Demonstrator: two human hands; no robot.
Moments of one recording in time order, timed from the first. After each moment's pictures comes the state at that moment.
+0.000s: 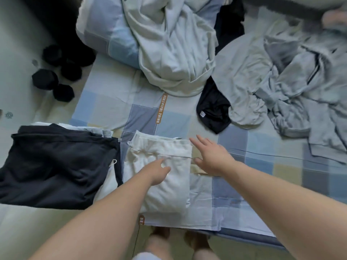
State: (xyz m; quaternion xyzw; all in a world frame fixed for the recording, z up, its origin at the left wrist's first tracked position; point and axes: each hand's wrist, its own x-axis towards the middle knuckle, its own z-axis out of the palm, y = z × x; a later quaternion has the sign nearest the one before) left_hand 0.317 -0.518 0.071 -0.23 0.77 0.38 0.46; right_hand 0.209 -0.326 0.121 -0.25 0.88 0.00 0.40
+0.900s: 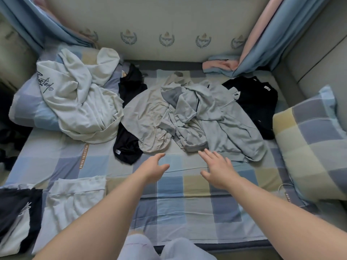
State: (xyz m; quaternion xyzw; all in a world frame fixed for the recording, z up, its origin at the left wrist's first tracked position) left_hand 0.193 -0.100 0.318 -0.09 0.87 0.37 0.30; right_hand 0.176 0.157 0.335 -0.11 0.95 -0.07 0.29
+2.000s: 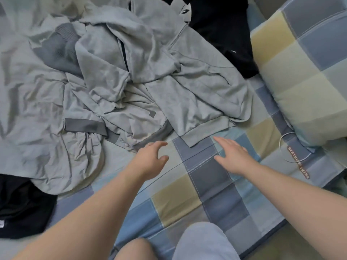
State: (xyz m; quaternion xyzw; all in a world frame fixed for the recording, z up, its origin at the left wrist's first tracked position) left_hand -0.051 0.072 0.017 0.16 0.86 0.26 0.41; right_hand 0.046 0.352 0.036 0.19 0.91 -0.13 0.35
